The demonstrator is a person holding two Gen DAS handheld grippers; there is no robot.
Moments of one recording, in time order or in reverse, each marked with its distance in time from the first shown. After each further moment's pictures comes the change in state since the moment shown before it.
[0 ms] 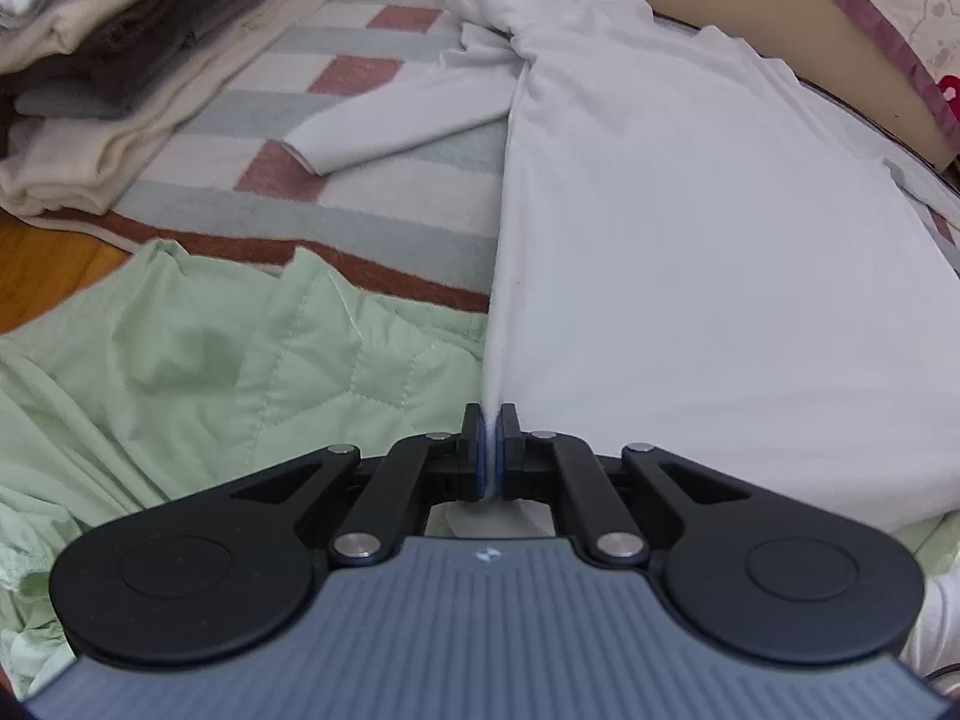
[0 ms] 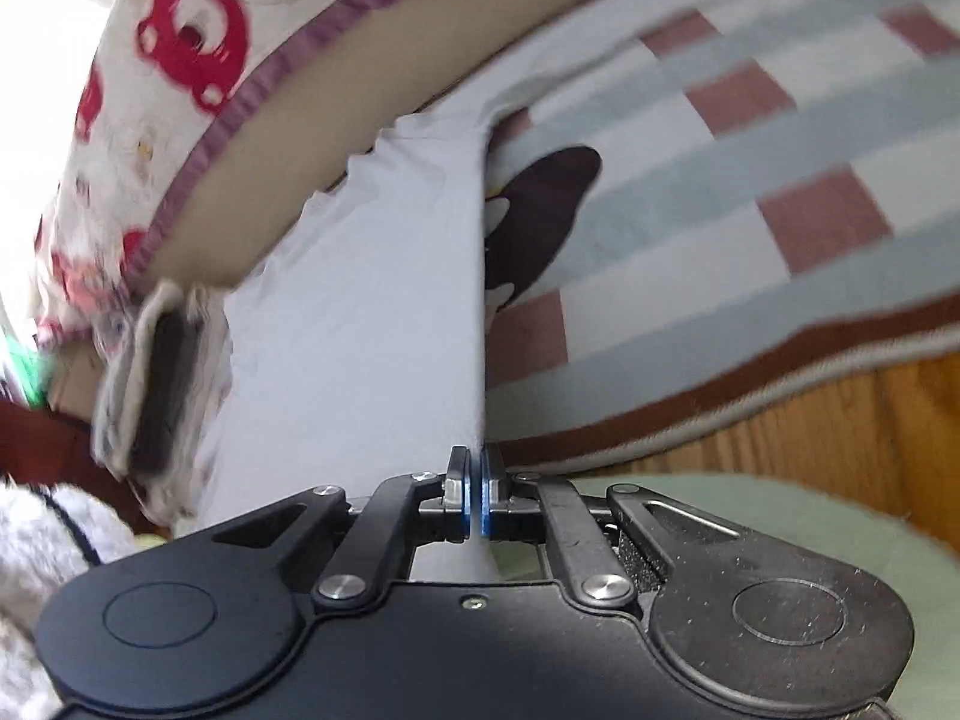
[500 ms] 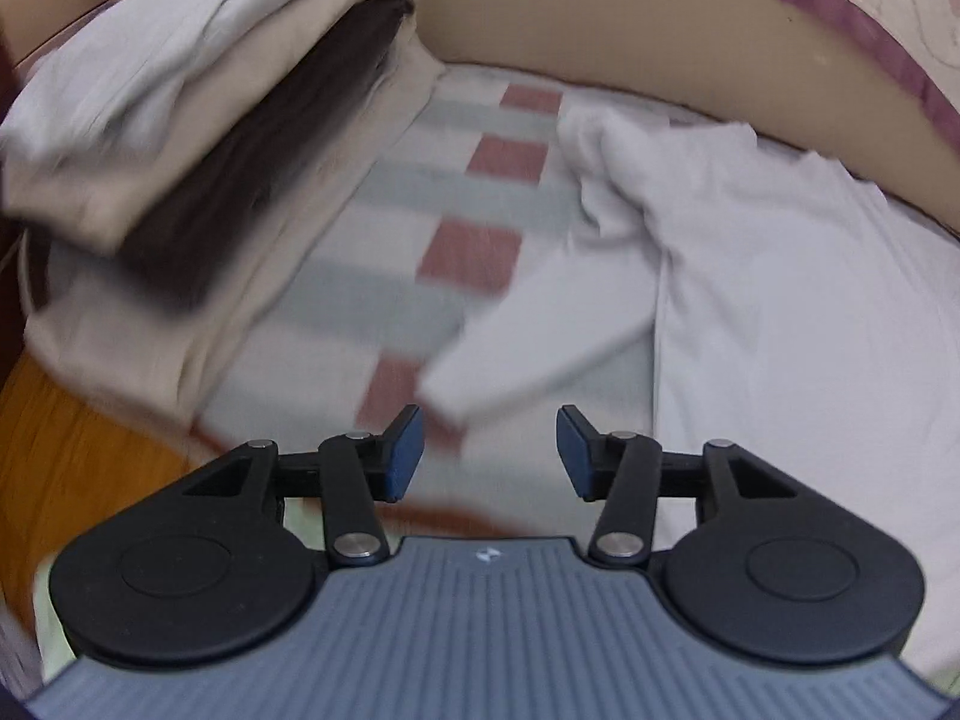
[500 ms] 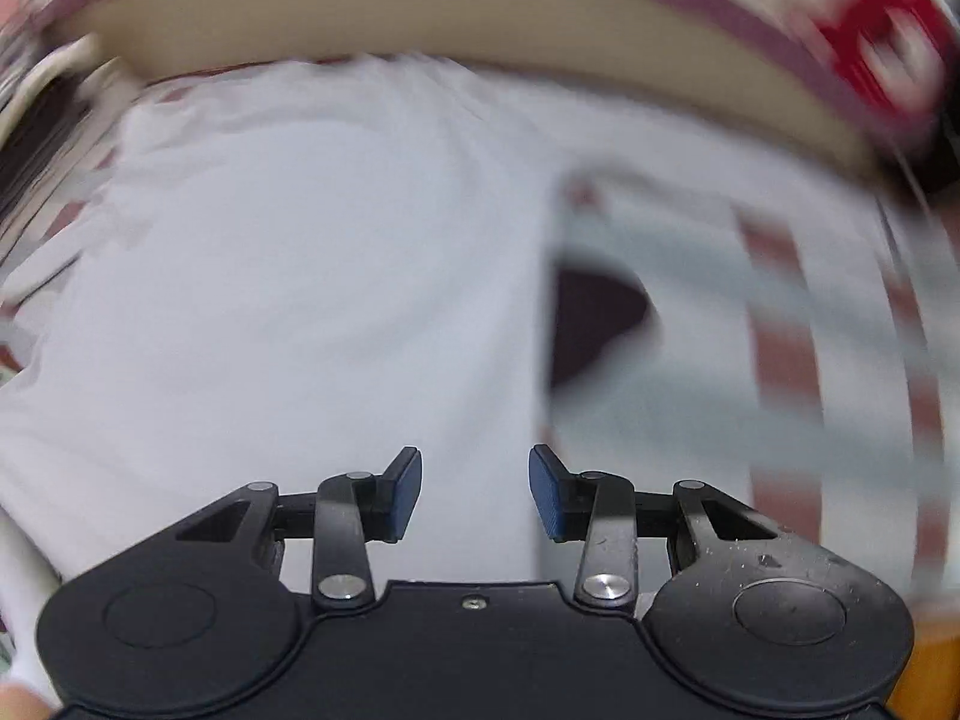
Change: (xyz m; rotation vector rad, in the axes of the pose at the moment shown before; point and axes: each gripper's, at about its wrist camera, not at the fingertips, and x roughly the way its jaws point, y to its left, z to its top) left arm 0.002 0.074 0.144 0.010 -0.127 0.090; right arm 0.087 0.170 0.074 -0.577 0.106 -0.379
